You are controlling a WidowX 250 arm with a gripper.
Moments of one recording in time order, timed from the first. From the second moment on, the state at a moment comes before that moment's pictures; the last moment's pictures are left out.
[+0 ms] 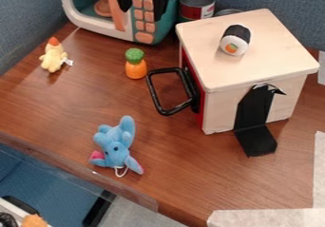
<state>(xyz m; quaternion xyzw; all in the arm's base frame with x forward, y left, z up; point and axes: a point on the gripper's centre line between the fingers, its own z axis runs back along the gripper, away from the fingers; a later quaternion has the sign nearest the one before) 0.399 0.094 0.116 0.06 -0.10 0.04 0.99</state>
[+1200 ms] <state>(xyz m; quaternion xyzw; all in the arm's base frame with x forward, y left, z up) 0.279 0.041 0.089 0.02 -0.03 -0.01 1.00</state>
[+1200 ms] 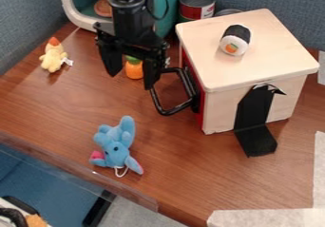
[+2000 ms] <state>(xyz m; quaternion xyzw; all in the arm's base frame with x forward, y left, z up) 0.229 0.037 0.073 0.03 0.03 0.00 1.00</state>
